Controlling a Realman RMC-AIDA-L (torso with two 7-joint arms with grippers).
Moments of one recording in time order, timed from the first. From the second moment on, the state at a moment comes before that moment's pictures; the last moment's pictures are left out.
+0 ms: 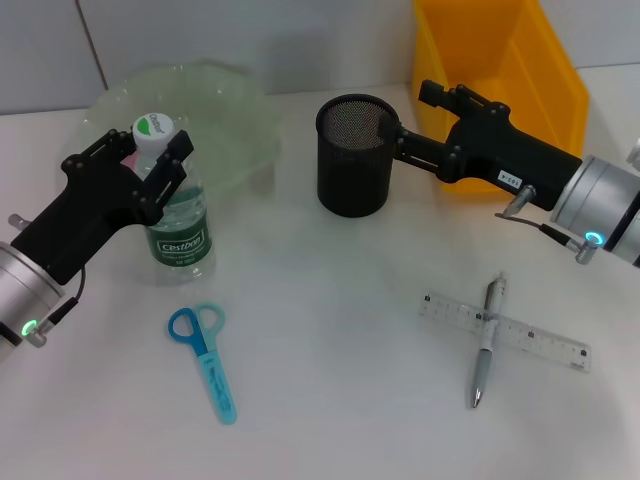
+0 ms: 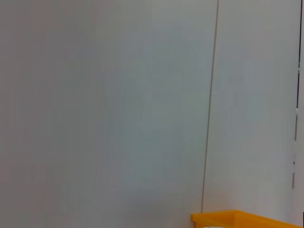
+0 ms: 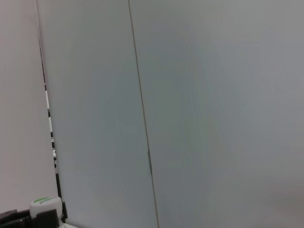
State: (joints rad) left arm -0.57 -2.08 0.72 0.05 1.22 1.40 -0.59; right arm 0.56 2.08 -0.85 -0.31 -1.30 -1.27 0.88
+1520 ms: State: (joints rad) left arm -0.54 -2.07 0.71 0.06 1.22 1.44 -0.68; right arm 0.56 2.08 -0.84 -0.30 -1.29 -1.27 0.88
